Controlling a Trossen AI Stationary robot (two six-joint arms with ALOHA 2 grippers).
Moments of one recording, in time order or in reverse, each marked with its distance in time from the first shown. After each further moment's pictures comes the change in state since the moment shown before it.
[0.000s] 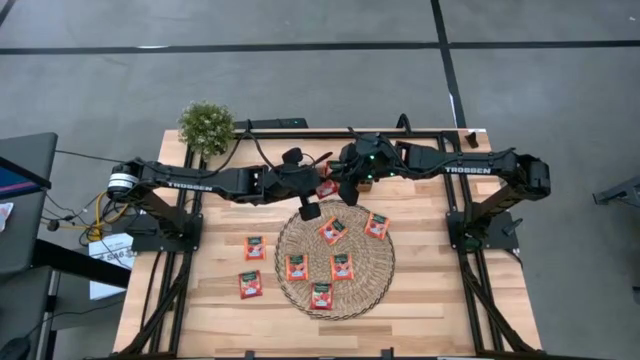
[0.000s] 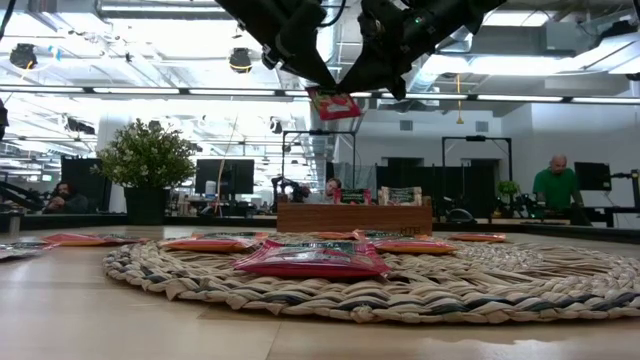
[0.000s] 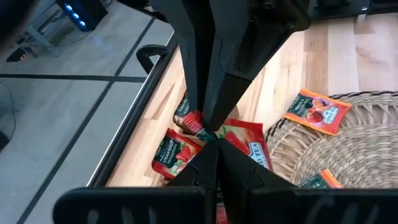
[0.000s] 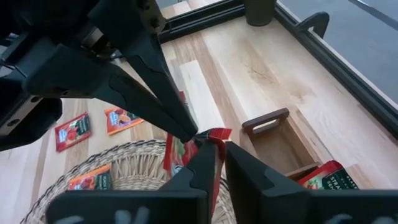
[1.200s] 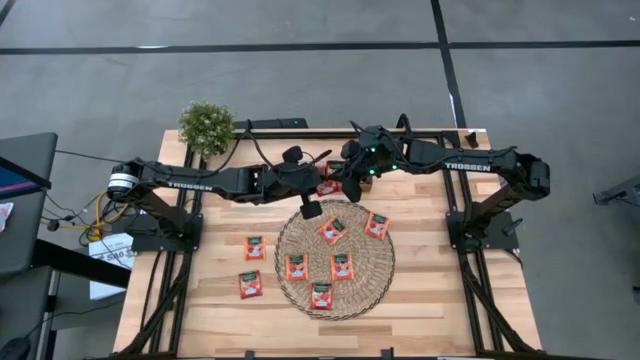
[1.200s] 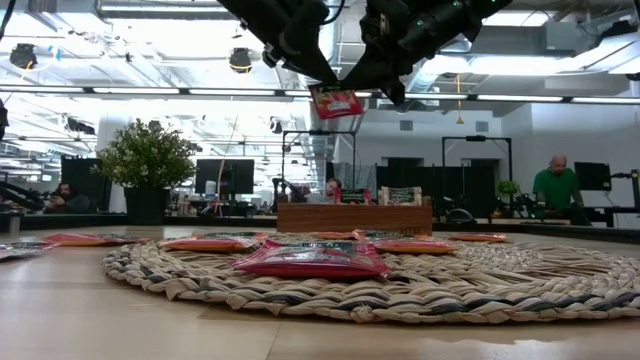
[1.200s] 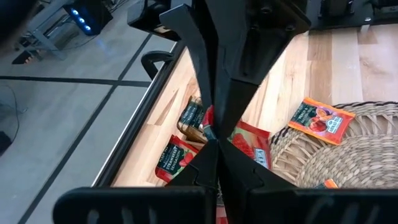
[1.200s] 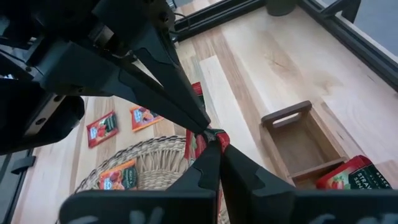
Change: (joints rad) left arm 0.000 0.000 0.000 0.031 -0.011 0.000; right arm -0.058 0.000 0.000 -0.008 -0.157 0.035
